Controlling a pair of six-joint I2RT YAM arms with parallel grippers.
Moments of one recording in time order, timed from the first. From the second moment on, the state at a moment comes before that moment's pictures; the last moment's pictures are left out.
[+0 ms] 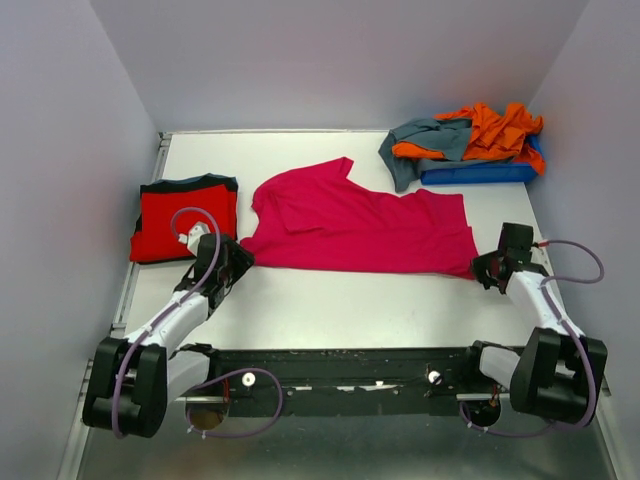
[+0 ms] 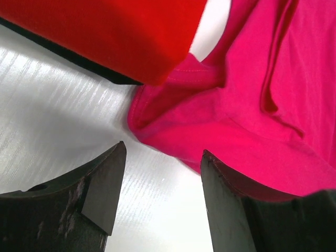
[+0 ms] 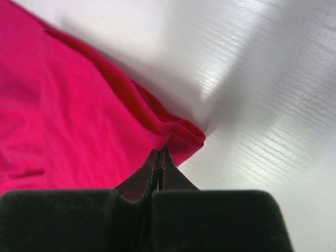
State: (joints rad) left arm -0.18 1.06 0.36 0.03 -0.12 -0.90; right arm -0.24 1.16 0.55 -0.40 0.09 1.02
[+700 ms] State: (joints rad) left arm -0.19 1.26 0.35 0.24 -0.17 -1.04; right arm -0.24 0.98 0.49 -0.38 -0.01 0.92
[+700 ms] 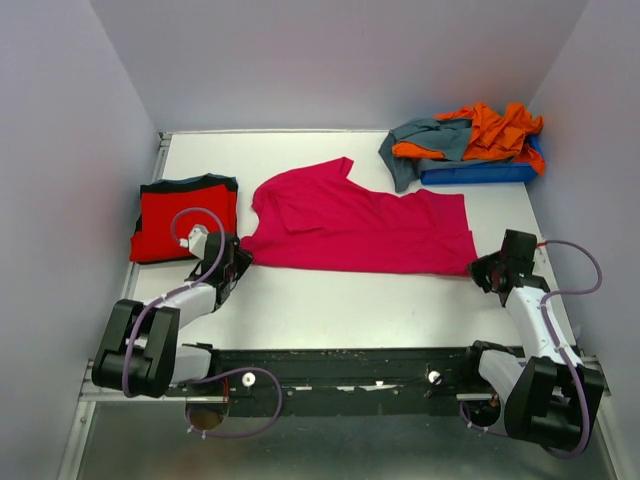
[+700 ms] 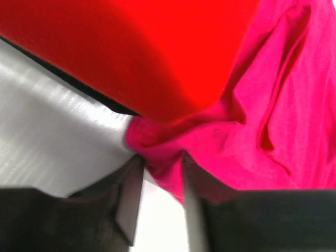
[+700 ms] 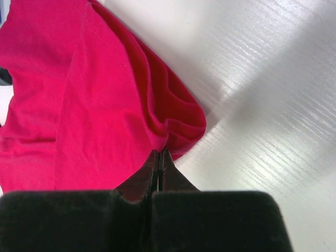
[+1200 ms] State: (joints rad) left arm -0.19 1.15 0.49 0.06 -0.30 -1.00; right arm -0.24 0.93 0.50 -0.40 0.00 0.91
